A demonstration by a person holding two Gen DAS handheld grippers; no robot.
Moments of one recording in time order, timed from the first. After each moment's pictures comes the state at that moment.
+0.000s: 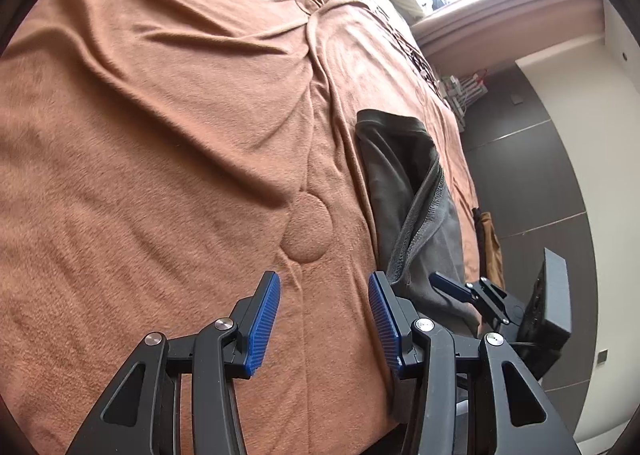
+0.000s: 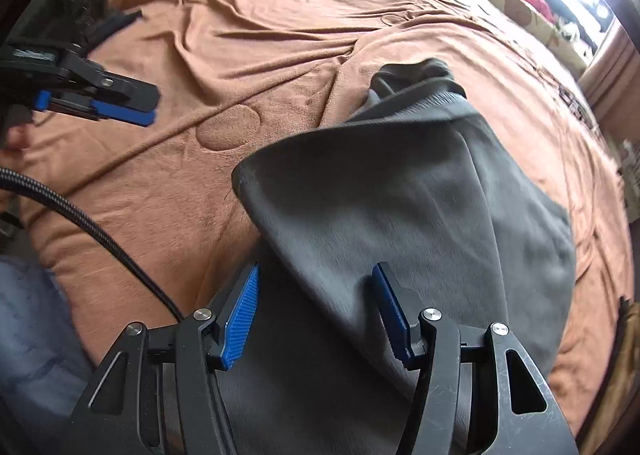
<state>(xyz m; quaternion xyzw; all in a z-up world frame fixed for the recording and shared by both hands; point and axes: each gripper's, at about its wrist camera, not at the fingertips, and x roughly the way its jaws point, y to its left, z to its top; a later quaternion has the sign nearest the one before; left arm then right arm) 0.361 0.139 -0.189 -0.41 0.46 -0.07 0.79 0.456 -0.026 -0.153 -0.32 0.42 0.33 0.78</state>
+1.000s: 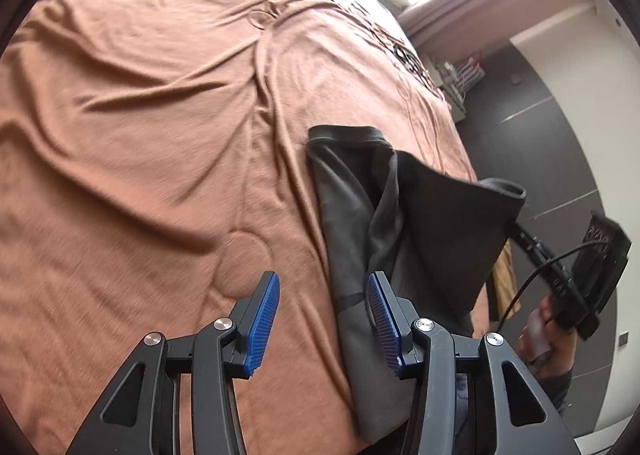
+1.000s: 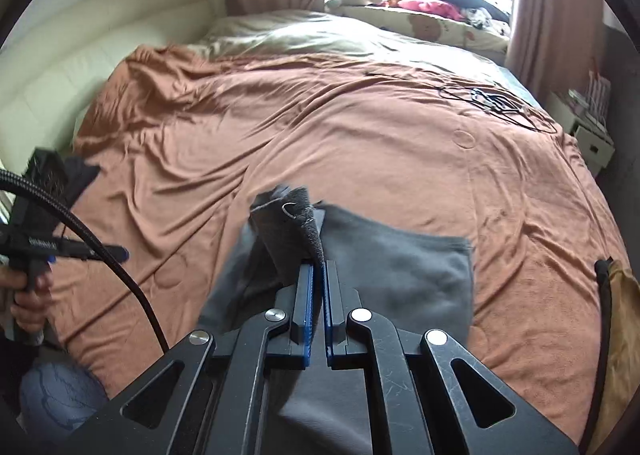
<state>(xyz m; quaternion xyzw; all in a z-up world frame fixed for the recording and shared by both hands) 0.413 0.100 -0.139 -0.35 0.48 -0.07 0.81 0.515 -0.152 -0.058 -0.11 0.36 0.31 0.87</state>
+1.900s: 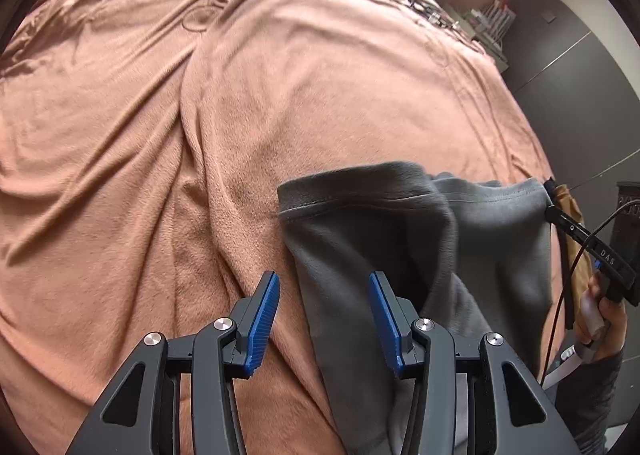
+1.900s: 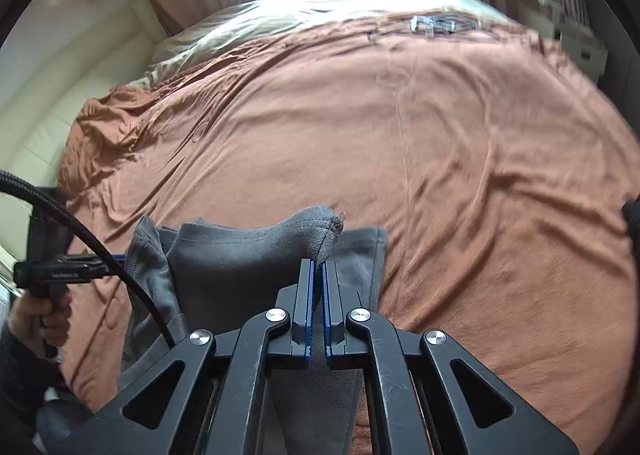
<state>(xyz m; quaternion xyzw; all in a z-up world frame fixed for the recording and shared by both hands) 0.556 0.058 -0.181 -0.21 0.55 -0.02 0.81 0.648 -0.230 -0.119 0.03 0.46 0.31 0.83</state>
